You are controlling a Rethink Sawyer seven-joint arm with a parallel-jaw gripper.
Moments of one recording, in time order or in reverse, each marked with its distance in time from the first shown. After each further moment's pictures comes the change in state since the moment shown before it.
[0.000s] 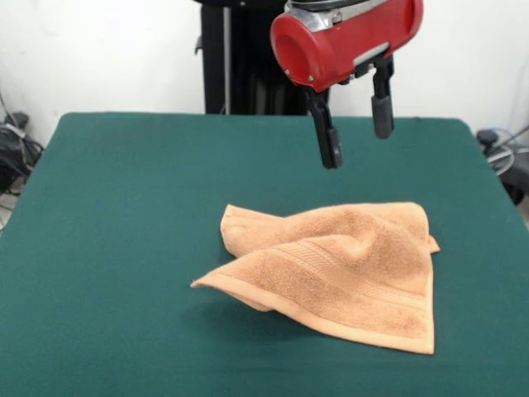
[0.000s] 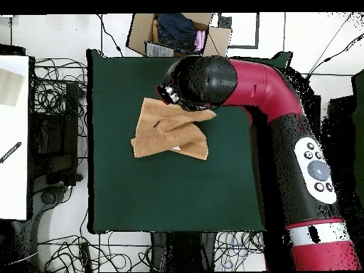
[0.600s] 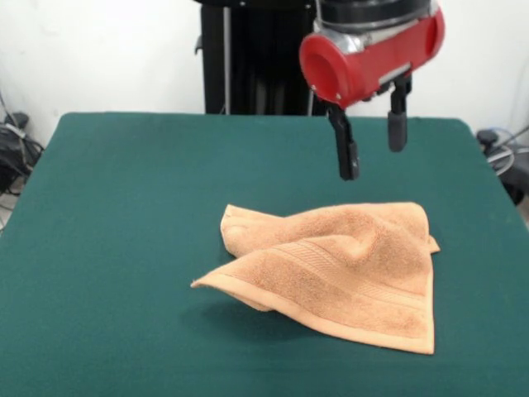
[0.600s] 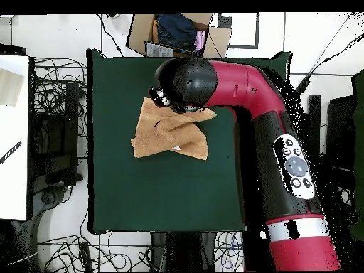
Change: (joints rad) arm 0.096 0.020 -0.096 -0.025 -0.002 0.000 0.006
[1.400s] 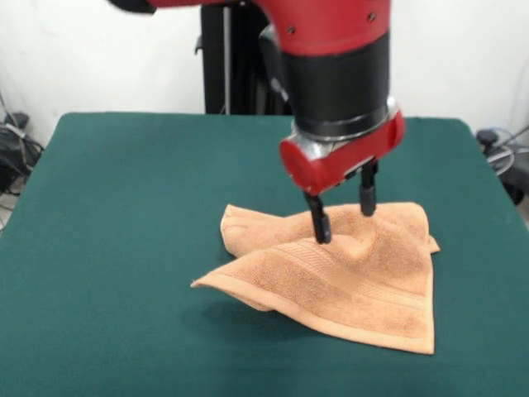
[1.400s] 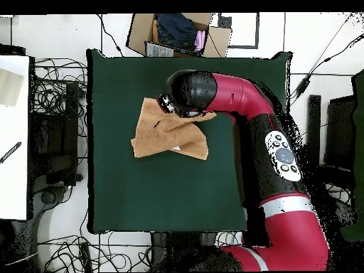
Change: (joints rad) arm 0.008 0.149 -0.056 -0.020 0.000 -0.077 0.000
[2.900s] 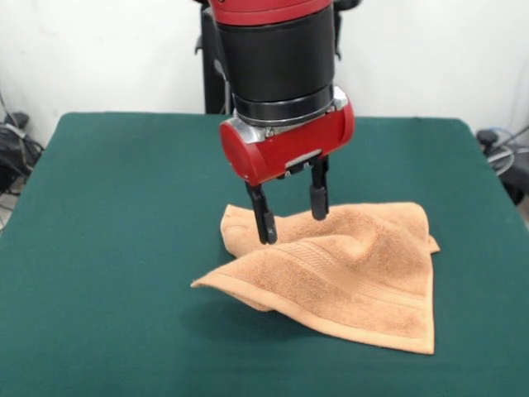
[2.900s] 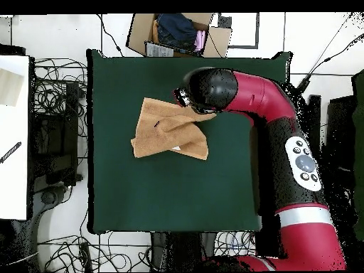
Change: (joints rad) arm -0.035 -0.034 -0.026 -0.022 0.000 -0.037 0.000
